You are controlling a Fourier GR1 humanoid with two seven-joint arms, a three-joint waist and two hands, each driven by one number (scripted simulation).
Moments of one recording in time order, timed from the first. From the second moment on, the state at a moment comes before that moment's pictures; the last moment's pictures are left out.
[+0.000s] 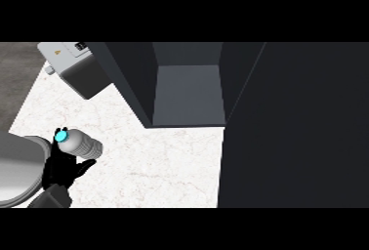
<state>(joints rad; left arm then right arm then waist) -0.41 0.28 0.46 -0.20 0.36 -0.42 -0.72 0.61 -0.09 0.30 -2.17 -0.21 0.14 -0.22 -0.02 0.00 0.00</state>
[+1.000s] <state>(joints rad) -0.48 0.21 0.42 -0.19 0.34 -0.44 -0.72 0.62 -0.09 0.36 -2.19 -0.18 0.11 -0.21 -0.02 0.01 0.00</state>
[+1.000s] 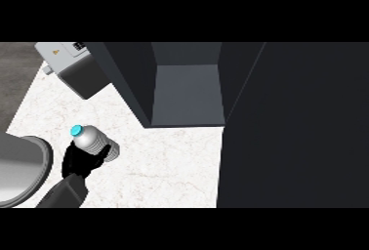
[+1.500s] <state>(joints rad) -0.43 0.20 0.34 -0.25 0.28 -0.49 -0.72 0.63 -0.10 0.35 -2.17 -0.18 0.10 -0.23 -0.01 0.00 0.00</state>
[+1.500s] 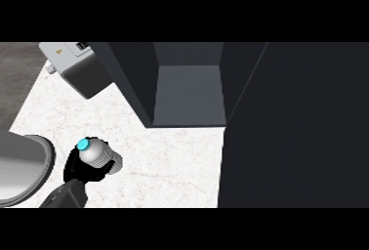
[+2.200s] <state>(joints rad) -0.35 0.16 0.32 -0.46 0.36 -0.57 -0.57 0.61 -0.12 0.33 -2.11 -0.21 0.12 -0.28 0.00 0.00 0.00</state>
